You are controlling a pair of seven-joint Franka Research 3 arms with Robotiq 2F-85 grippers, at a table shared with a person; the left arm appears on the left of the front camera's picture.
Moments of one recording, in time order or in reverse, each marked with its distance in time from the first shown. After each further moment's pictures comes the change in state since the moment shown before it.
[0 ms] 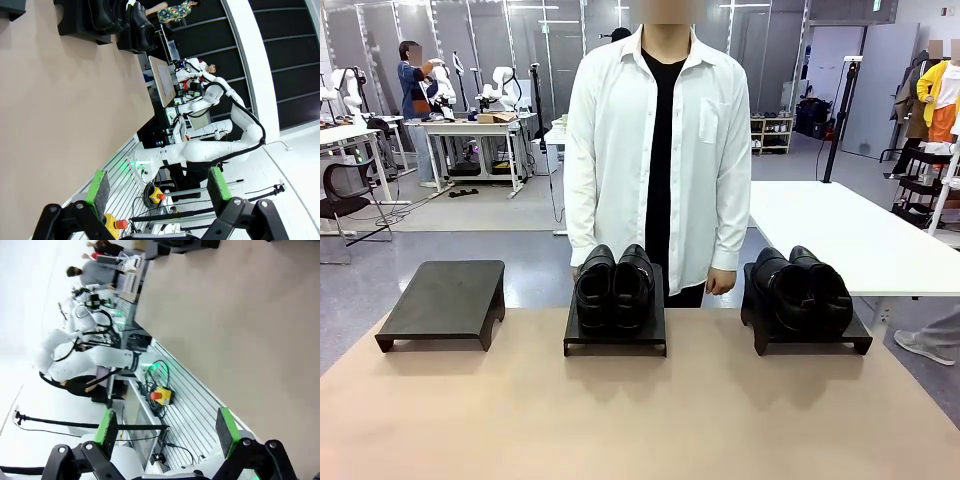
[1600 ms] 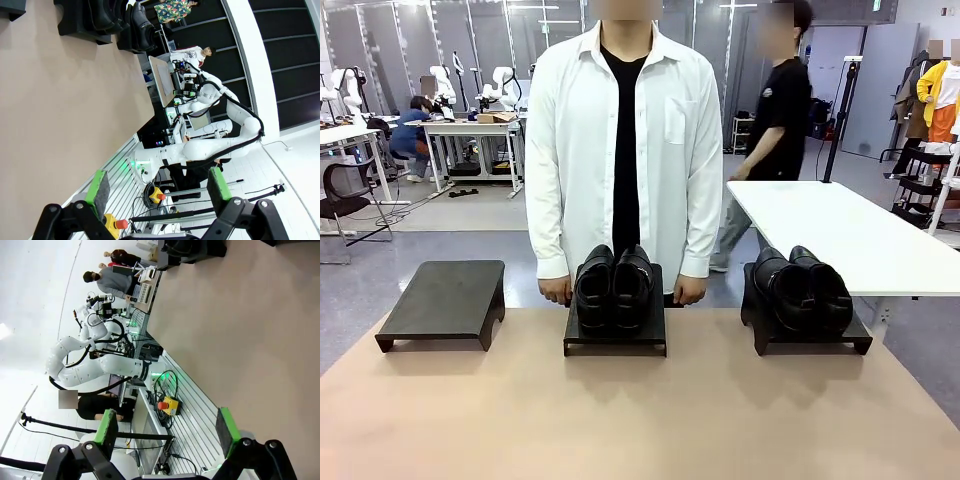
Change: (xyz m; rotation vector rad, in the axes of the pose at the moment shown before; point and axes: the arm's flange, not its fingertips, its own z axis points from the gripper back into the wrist) left arm 0.000 0.000 0.000 0.000 0.000 0.000; right arm -0.003 -0.031 -0.010 0.077 -0.050 -0.004
